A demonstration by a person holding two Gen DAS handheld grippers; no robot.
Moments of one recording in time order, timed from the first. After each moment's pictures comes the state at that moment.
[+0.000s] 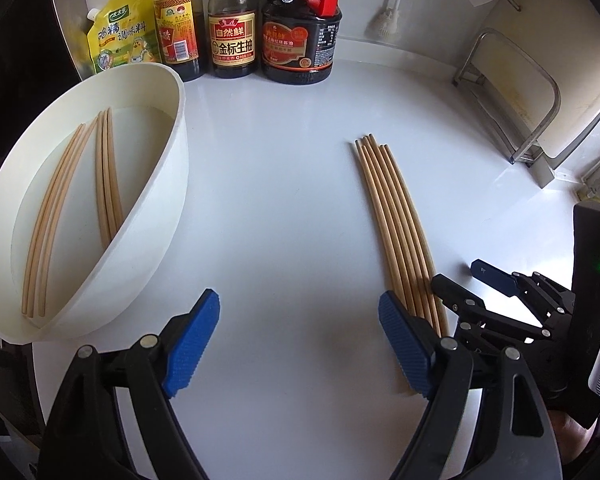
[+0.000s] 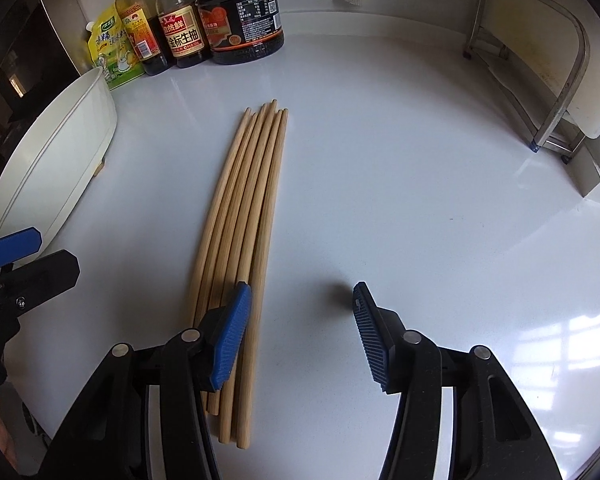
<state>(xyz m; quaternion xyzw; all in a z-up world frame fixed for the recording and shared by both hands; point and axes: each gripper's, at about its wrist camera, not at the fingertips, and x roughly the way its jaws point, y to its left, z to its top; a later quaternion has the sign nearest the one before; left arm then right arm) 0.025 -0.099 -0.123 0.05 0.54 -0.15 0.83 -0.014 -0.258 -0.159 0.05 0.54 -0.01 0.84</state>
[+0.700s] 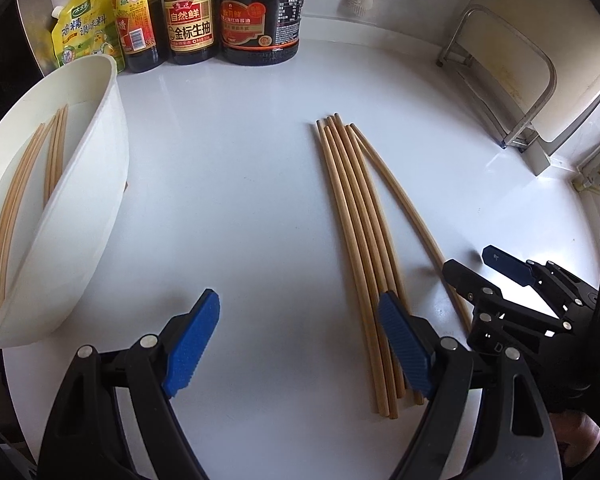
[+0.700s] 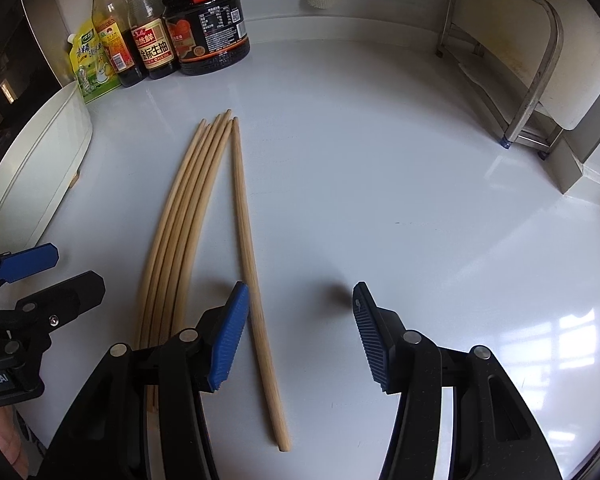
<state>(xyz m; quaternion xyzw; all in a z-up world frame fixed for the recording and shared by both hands) 0.028 -0.140 -0.151 0.05 0.55 -0.17 0.82 -0.016 -0.296 -0.159 0.05 0.53 -0.04 0.84</state>
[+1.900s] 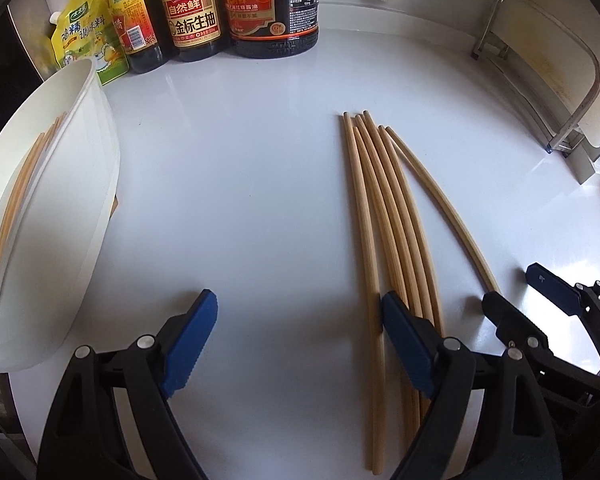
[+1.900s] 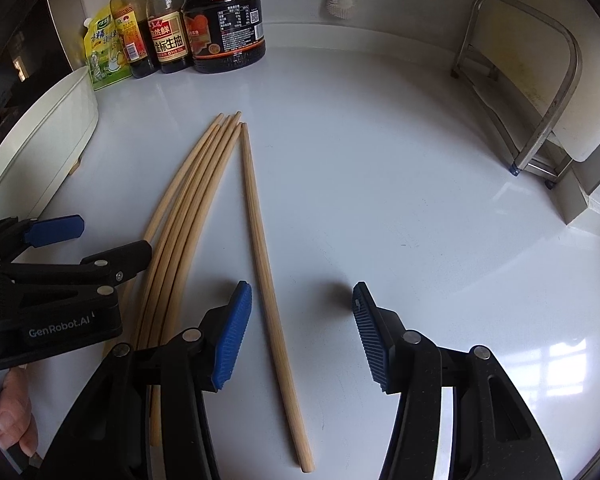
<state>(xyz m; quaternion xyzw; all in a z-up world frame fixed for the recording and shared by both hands) 0.059 -0.158 -0.175 0.08 0.55 -0.12 0.82 -0.011 -0.289 -0.161 0.01 0.52 -0.02 0.85</state>
